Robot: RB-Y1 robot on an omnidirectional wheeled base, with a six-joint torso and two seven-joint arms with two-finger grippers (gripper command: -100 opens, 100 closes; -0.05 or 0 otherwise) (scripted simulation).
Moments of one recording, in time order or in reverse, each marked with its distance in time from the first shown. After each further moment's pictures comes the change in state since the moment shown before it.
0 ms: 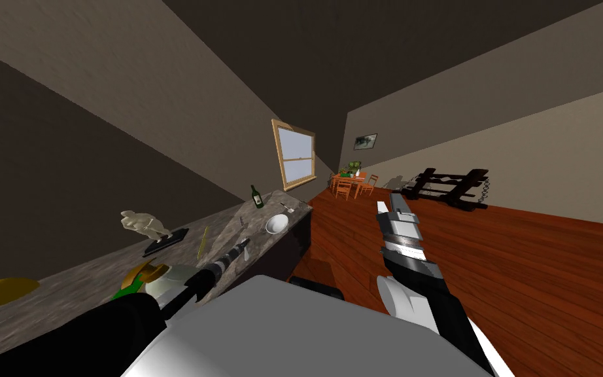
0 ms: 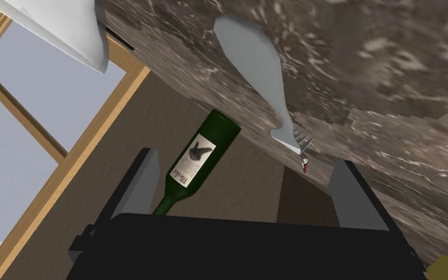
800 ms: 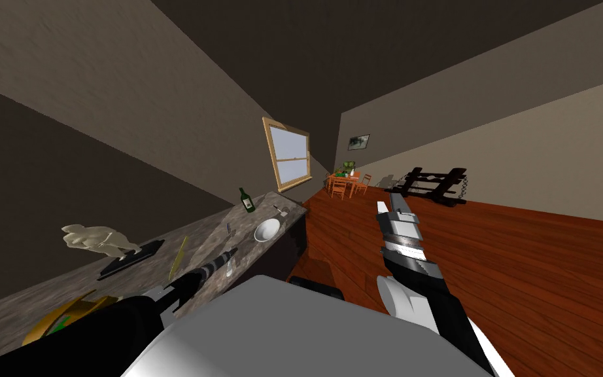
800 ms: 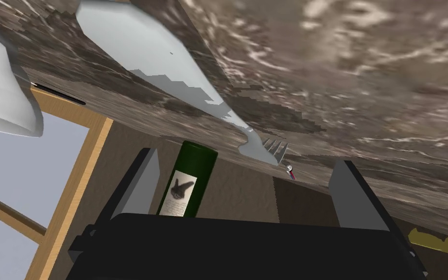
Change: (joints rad) left arm 0.092 0.176 0.030 0.045 0.018 0.156 0.001; right arm 0.000 0.000 0.000 0.000 0.000 0.000 0.000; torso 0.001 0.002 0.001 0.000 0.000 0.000
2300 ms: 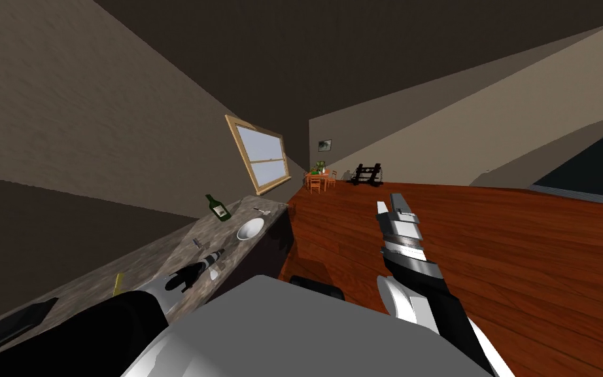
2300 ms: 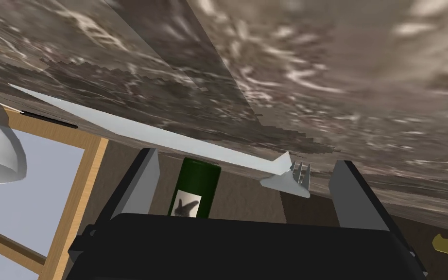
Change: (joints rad) left arm -0.168 0.044 0.002 0.254 0.106 0.154 0.062; right arm 0.000 0.000 0.000 0.000 0.000 0.000 0.000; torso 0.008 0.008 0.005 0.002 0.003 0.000
